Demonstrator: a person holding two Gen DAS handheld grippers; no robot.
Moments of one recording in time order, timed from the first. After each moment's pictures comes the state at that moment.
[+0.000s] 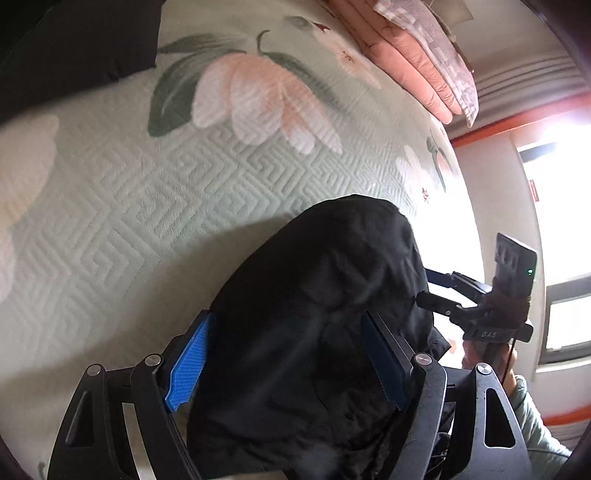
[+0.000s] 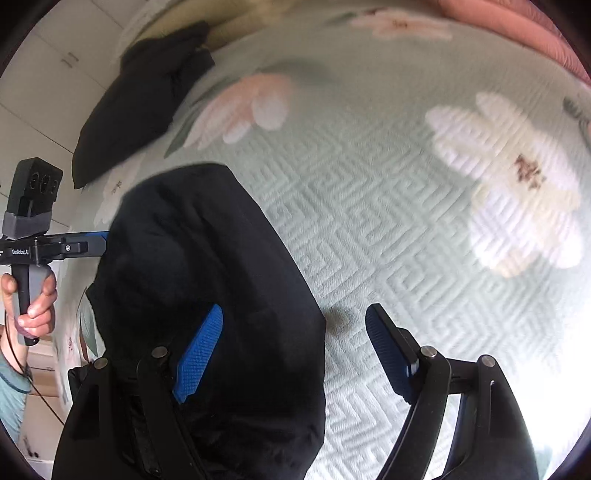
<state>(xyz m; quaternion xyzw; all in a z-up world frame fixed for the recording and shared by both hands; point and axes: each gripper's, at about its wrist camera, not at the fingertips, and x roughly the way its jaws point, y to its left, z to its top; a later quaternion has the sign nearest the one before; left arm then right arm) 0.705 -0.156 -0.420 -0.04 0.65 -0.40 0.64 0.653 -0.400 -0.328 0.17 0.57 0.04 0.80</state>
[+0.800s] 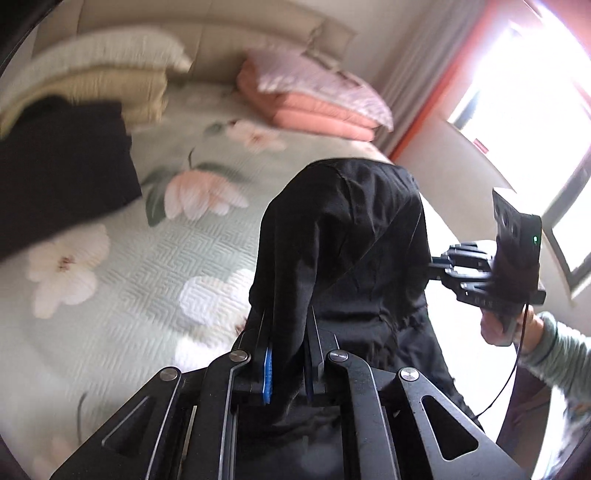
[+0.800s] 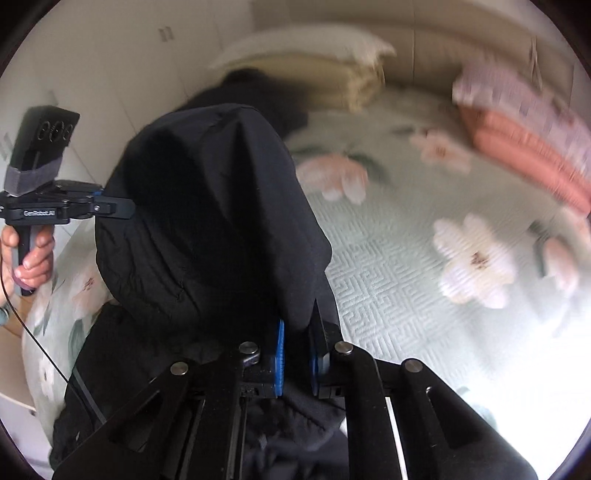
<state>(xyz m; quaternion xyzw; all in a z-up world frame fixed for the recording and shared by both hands) 0.523 -0.070 -0.229 0.05 0.45 -0.47 0.76 0.491 -0.267 -0.165 -0.03 0.44 0.07 0.90</state>
